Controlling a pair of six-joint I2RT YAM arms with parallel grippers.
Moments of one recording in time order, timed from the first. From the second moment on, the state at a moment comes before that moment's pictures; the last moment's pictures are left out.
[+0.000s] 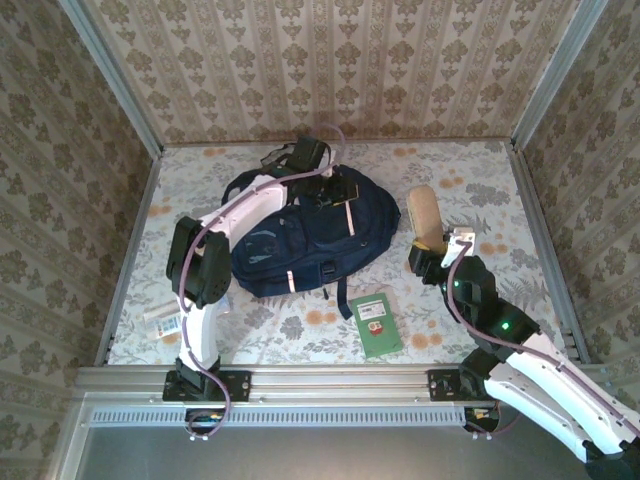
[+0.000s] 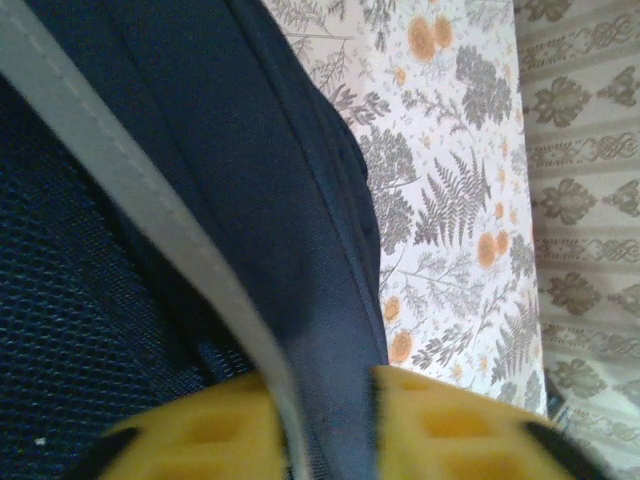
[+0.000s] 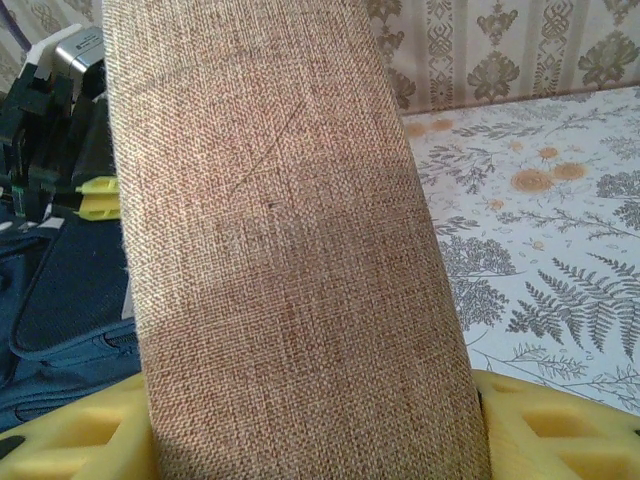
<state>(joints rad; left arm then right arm) -0.61 2.00 1.71 -0.53 0.47 -0.67 0.60 0.57 0.51 -0.29 0.44 0.37</state>
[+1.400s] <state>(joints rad) -0.40 1.64 1.84 -1.00 0.82 -0.23 0.59 1.43 0.89 -0.10 -0.22 0.26</state>
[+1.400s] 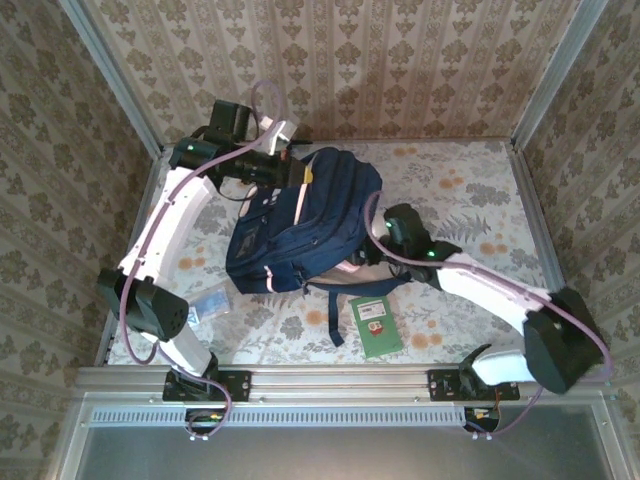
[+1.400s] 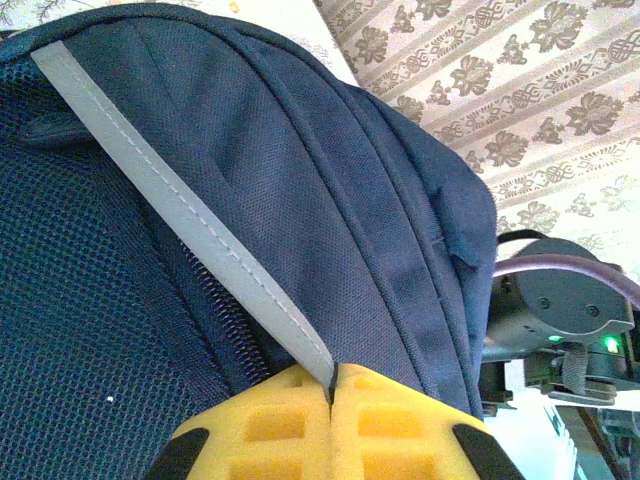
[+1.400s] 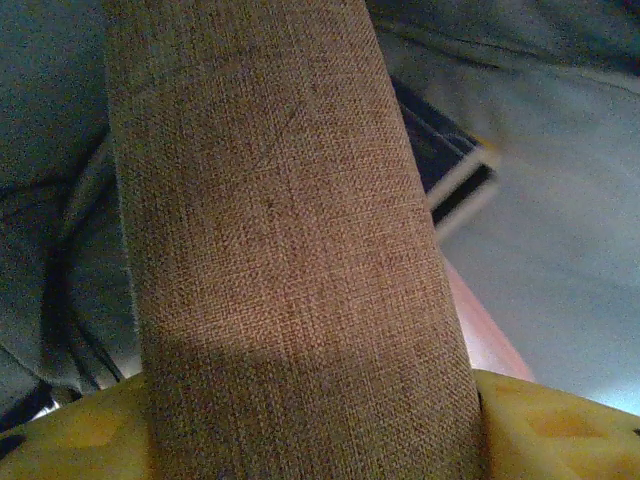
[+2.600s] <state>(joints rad) -0.44 1.67 1.63 -0.70 0.69 -0.36 0.62 0.96 0.81 -0.40 0.19 0.37</state>
